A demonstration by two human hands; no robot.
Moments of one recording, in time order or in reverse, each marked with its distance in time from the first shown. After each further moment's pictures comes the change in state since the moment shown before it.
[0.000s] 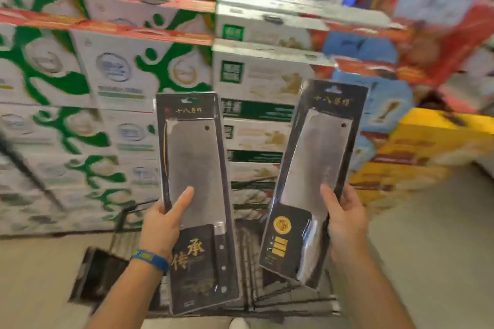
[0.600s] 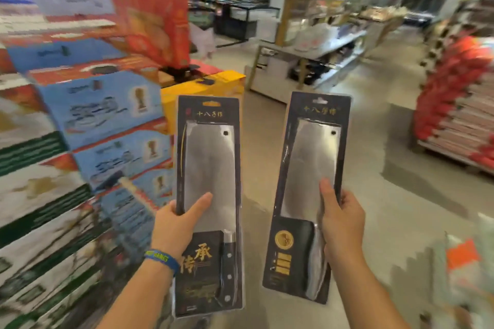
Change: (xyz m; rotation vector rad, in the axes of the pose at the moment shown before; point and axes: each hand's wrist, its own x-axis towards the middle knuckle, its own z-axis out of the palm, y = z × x) left_hand -0.237 -0.057 0.327 0.295 -0.873 0.183; right_hand -0.144 -0.037 -0.375 -0.173 1.022 -0.064
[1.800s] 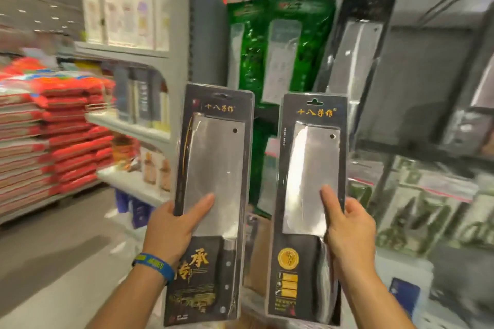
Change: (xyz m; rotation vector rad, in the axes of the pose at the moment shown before) left_hand -0.218 0.160 0.892 -0.220 -1.790 0.182; right_hand 0.228 -0.060 -0.564 -0.316 1.682 -0.077
